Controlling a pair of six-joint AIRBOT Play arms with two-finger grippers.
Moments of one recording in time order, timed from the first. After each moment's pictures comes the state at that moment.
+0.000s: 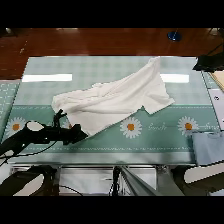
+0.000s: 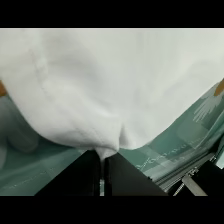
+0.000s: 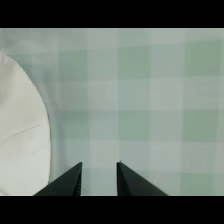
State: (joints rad) left arm -0.09 -1.09 0.26 0.59 -0.89 -1.36; right arm -0.36 -1.74 1.82 -1.24 1.31 1.28
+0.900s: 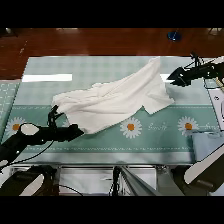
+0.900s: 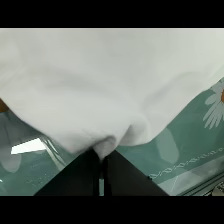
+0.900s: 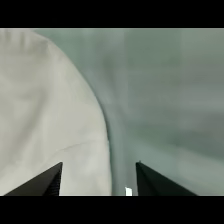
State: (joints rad) left arm -0.10 -0.91 0.26 0.63 -0.85 -1.34; right arm -0.35 -2.07 1.82 -0.83 1.38 1.23
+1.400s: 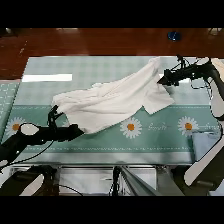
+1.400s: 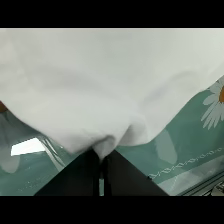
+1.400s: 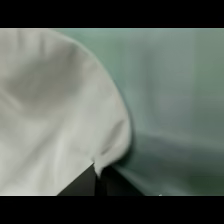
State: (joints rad) left arm -0.10 -0.91 0.26 0.63 -0.85 -1.33; right arm -0.23 -2.12 1.82 -0.83 1.30 1.25
